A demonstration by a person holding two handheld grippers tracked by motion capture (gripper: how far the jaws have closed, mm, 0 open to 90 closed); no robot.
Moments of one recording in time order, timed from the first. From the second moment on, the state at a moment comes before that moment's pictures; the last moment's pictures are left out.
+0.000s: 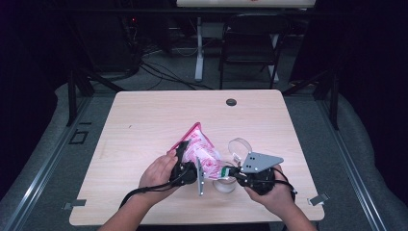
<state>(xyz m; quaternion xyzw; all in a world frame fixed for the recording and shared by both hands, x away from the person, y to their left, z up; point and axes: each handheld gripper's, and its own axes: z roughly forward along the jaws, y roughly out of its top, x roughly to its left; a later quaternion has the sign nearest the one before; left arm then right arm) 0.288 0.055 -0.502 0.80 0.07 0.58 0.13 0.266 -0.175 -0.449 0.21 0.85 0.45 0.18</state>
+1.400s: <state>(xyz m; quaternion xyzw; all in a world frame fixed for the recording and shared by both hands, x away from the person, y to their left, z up) 0.289 0.048 -0.496 0.79 0.06 0.59 0.12 0.264 -0.182 -0.463 0.23 0.85 0.45 0.18</state>
